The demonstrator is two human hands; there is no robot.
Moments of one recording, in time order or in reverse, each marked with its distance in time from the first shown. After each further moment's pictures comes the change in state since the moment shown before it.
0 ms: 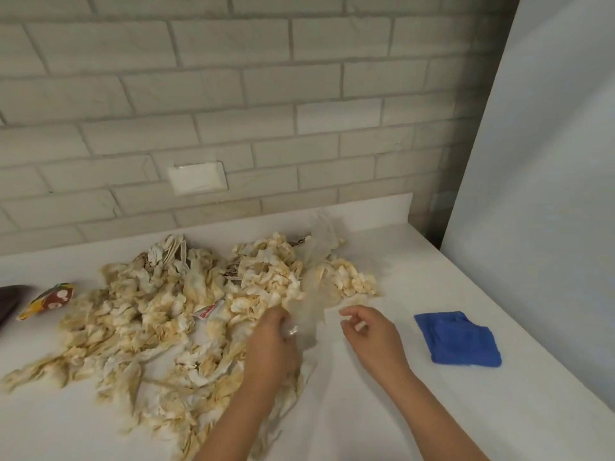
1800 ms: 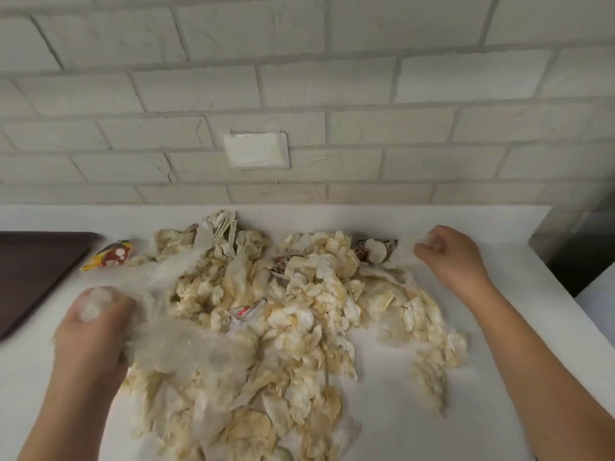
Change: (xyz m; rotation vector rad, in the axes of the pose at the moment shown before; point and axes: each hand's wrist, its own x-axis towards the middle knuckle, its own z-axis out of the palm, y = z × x) left_hand 0.048 -0.108 -0.152 -0.679 0.690 -0.640; right_hand 0.233 -0.017 -0.006 -0.148 -0.090 -0.087
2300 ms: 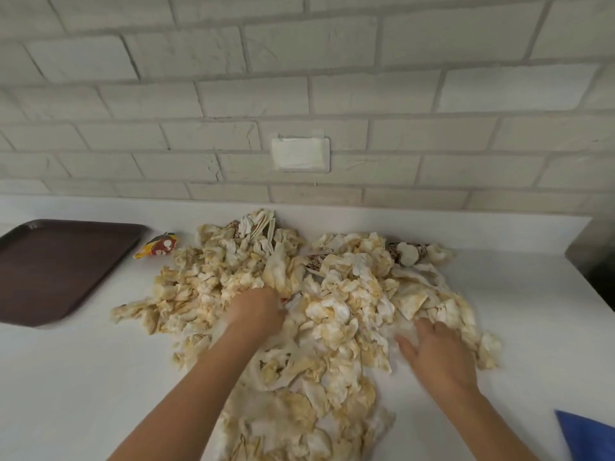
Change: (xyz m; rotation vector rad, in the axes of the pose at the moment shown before) left_hand -0.006 -0.029 0.089 1.594 -0.487 0.427; right_hand -0.126 0.007 0.080 -0.726 -0.229 -0.026
